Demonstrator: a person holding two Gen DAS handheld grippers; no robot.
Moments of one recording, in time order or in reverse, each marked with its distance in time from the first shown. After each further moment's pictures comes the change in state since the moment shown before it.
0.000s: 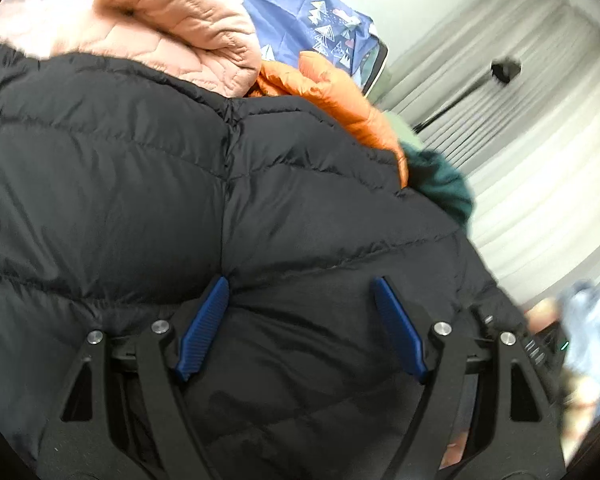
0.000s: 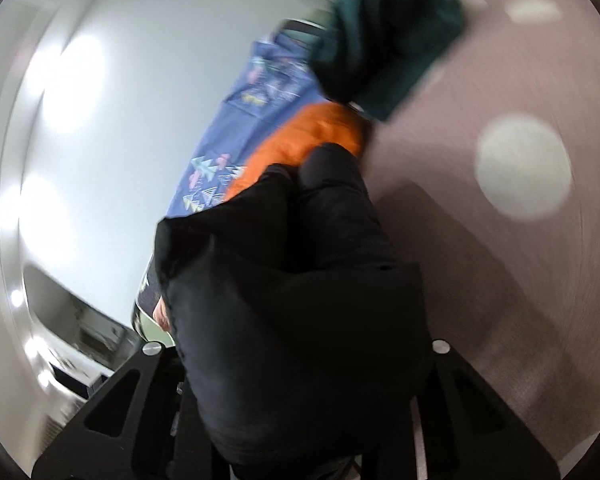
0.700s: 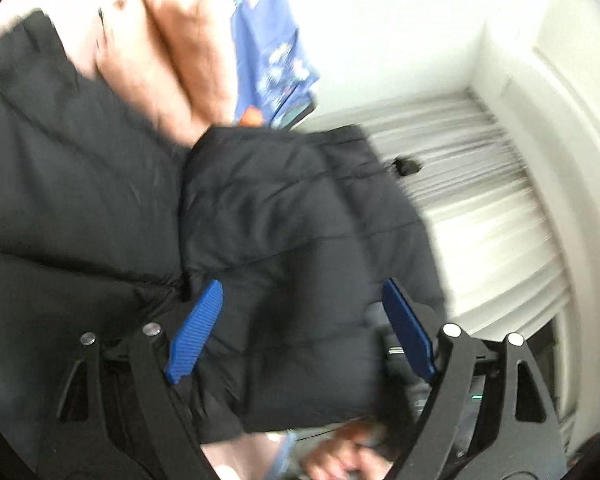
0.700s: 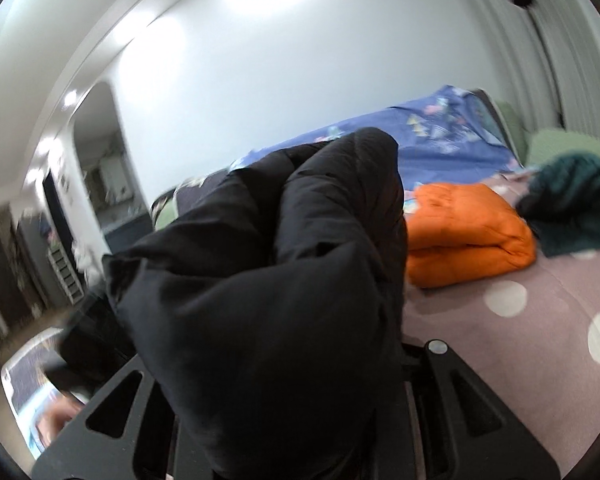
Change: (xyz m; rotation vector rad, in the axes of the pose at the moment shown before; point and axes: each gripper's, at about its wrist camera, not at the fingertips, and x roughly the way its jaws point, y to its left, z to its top) left arm -0.144 0.079 0.022 -0.307 -0.103 -0.517; right arm 0.007 0.199 -0.084 -0.738 0.073 0.129
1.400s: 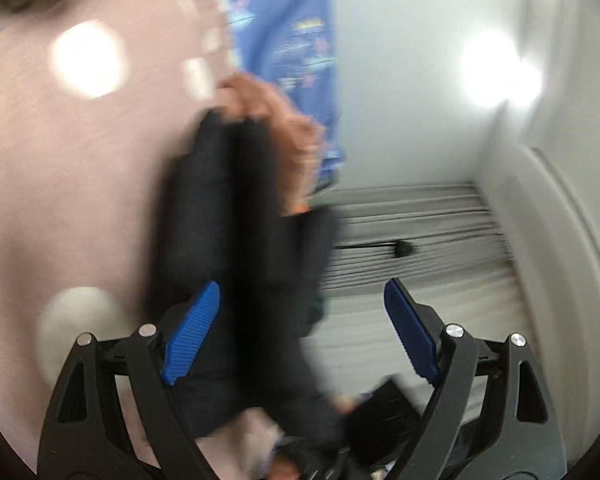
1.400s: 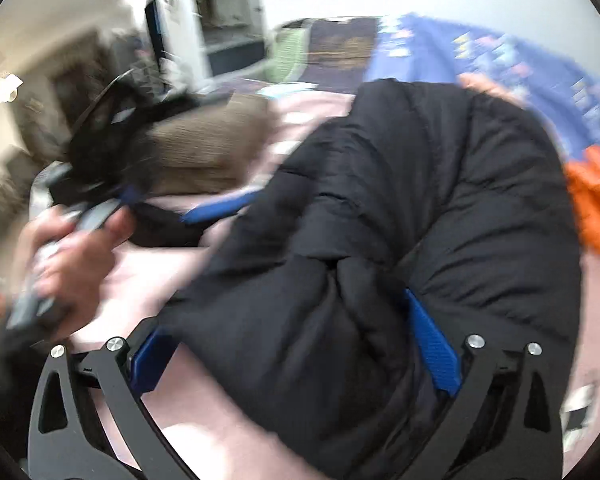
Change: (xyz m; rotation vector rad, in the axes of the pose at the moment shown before) left arm -0.182 0.062 -0.006 -0.178 -0.226 -0.026; right arm 0.047 0.120 -0.086 -0.245 0.519 0.446
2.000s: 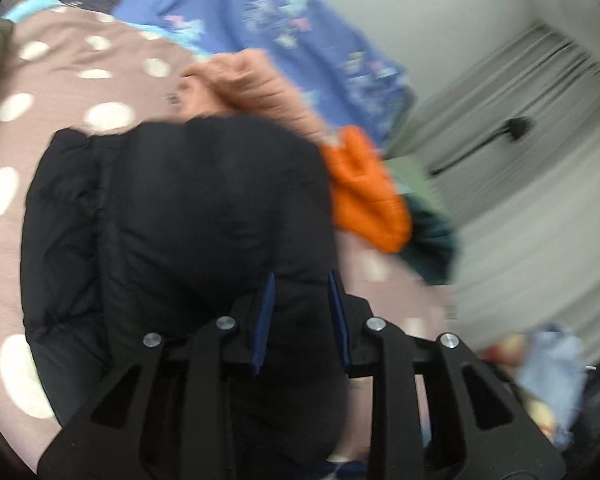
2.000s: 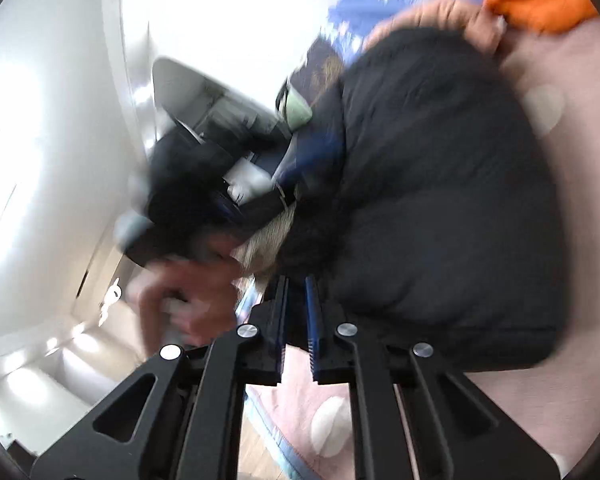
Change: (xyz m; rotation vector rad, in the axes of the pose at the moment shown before) left arm 0.177 -0.098 -0.064 0.499 0.150 0.638; right arm -0.118 -0.110 -0.049 0.626 -0.303 0.311
